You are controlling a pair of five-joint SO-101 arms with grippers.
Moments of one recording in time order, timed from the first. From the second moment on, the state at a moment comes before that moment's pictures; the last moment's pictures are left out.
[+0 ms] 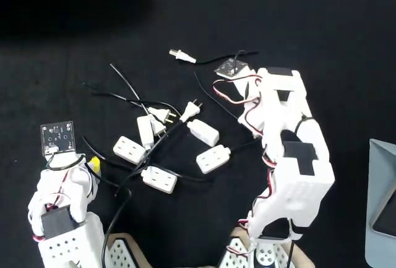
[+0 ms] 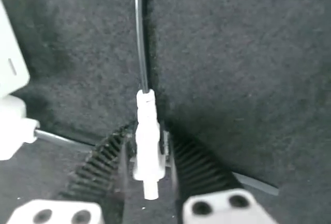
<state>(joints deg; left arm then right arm) -26.0 -104.1 91.2 70.1 -12.4 4.0 20.3 13.6 68.1 47.3</state>
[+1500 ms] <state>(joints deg) 4.5 -104.1 83.0 36.9 7.3 -44.0 -57.5 40.4 72.7 18.9</state>
